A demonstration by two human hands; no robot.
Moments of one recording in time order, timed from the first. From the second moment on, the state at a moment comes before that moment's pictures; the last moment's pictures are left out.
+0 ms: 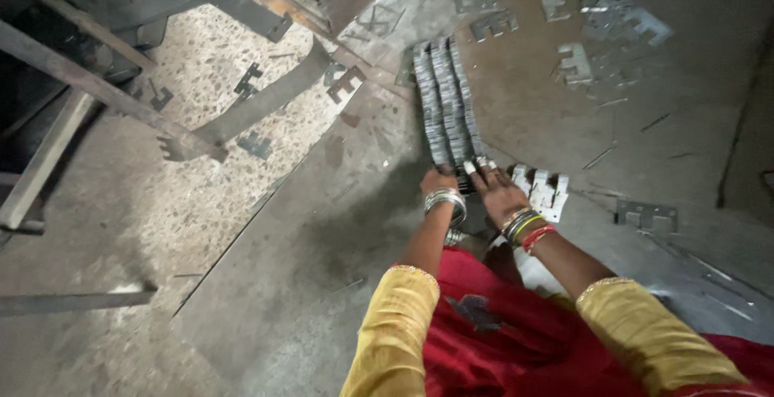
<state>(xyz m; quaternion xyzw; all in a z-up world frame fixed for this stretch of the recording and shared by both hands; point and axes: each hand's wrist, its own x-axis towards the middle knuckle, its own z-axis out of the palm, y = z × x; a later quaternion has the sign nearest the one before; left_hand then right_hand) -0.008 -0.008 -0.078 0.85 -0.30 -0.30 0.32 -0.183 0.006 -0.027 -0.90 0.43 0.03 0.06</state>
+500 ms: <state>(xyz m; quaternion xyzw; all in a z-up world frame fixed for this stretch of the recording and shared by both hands) -0.012 -0.013 -0.150 0.82 -0.36 -0.24 0.37 -0.184 0.038 -0.004 -0.88 0.45 0.13 0.05</state>
